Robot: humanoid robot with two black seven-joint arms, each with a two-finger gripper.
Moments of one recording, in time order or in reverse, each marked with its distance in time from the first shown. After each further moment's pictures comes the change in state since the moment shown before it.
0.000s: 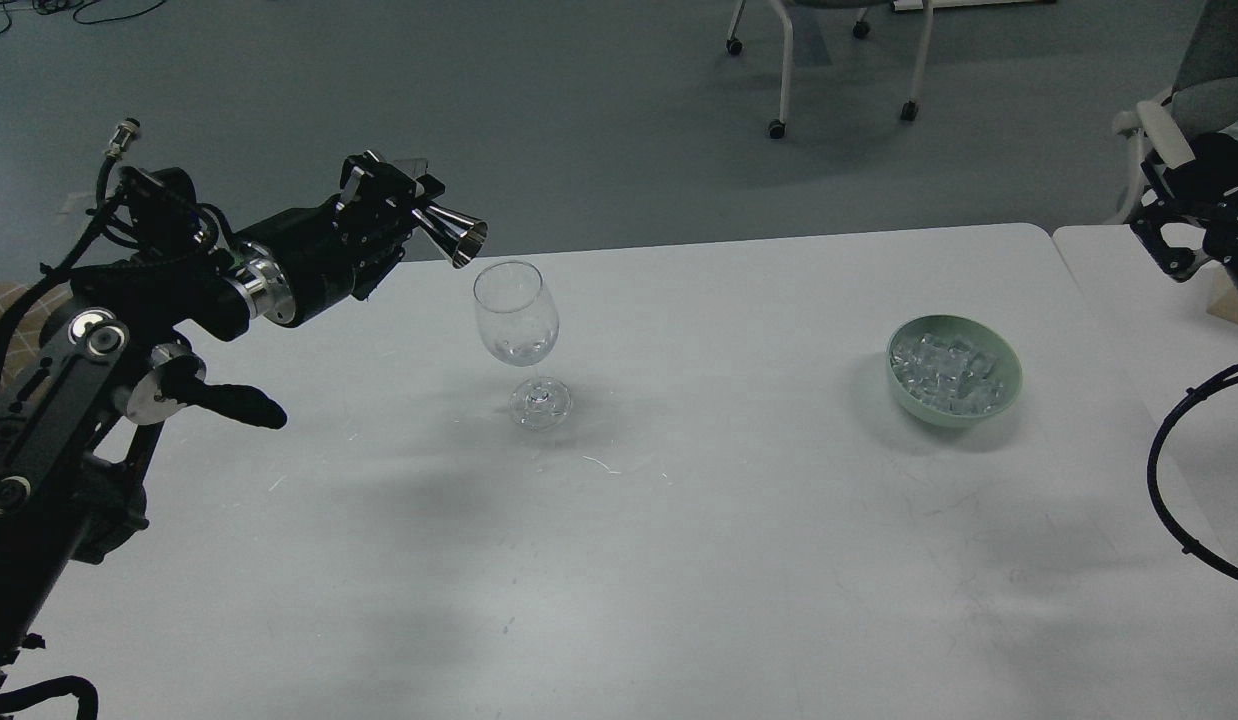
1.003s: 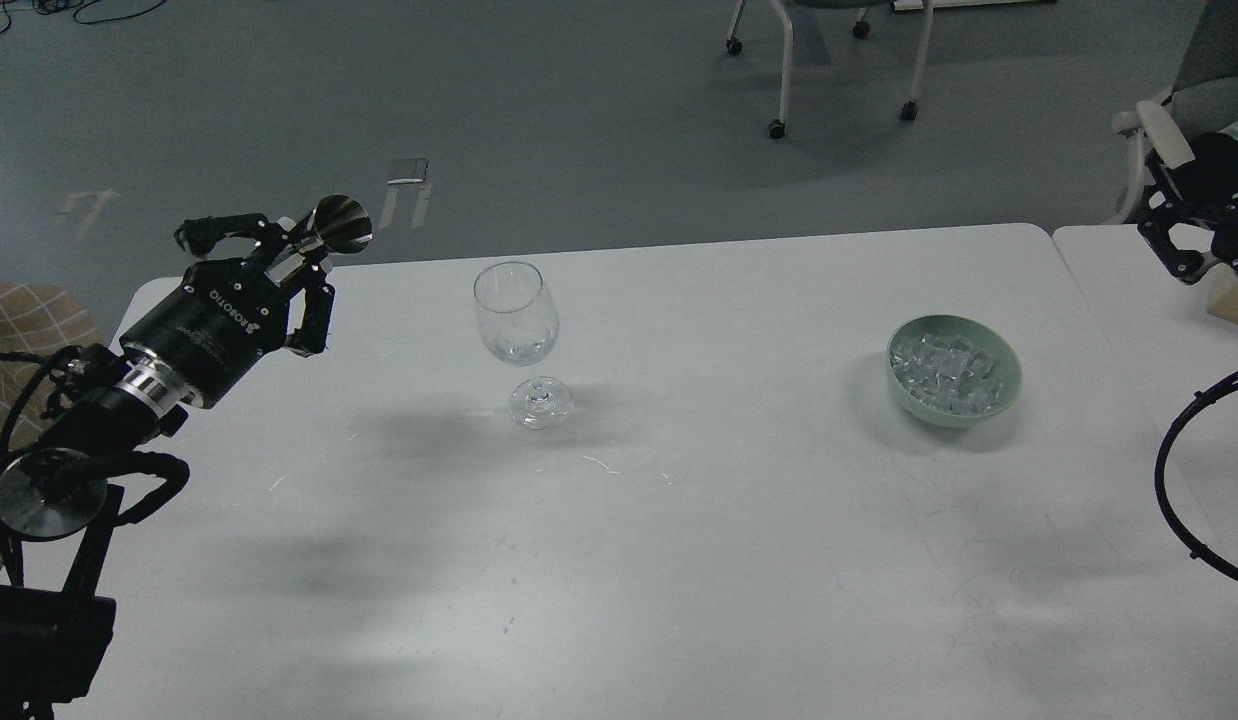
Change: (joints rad) left arm 0.382 -0.101 -0.374 -0.010 -0.835 0.062 0.014; right arm -0.018 -0.007 0.010 0.021 -0.002 -0.003 -0.002
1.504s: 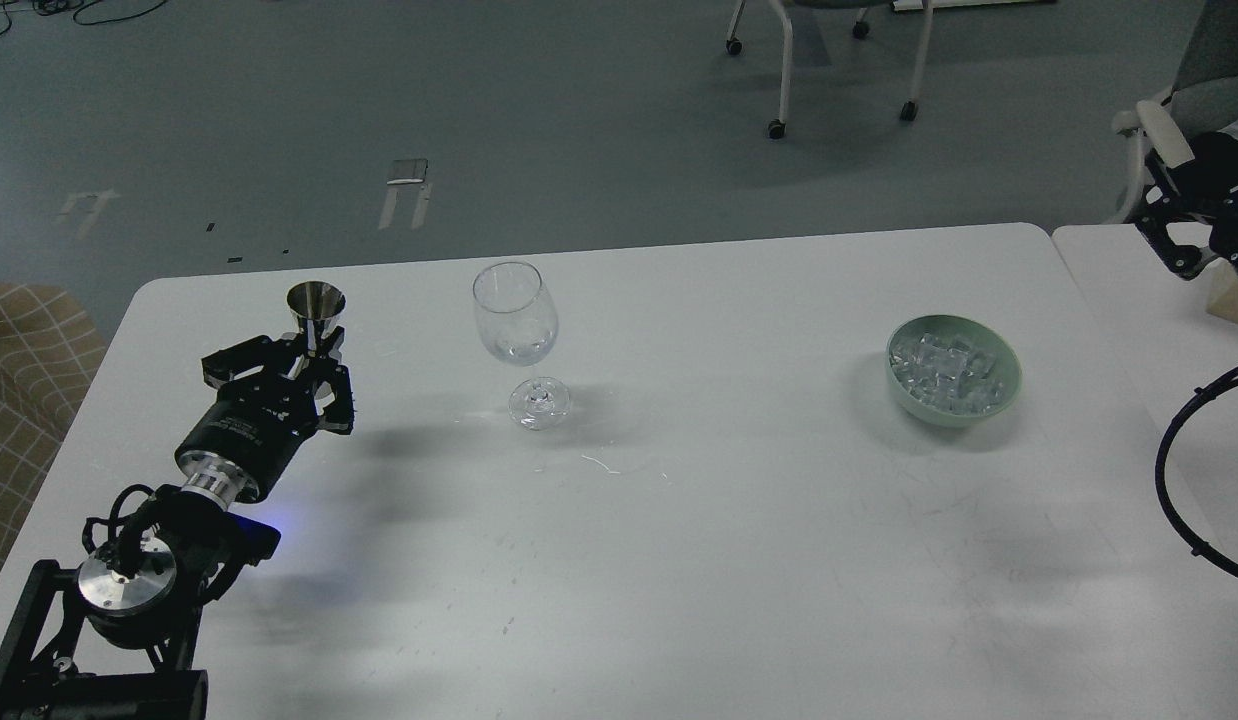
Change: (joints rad) left arm 0.094 -0.224 -0.066 0.070 -0.139 0.219 -0.034; right arm -0.002 -0.008 -0.002 0.024 -0.002 -0.011 -0.005
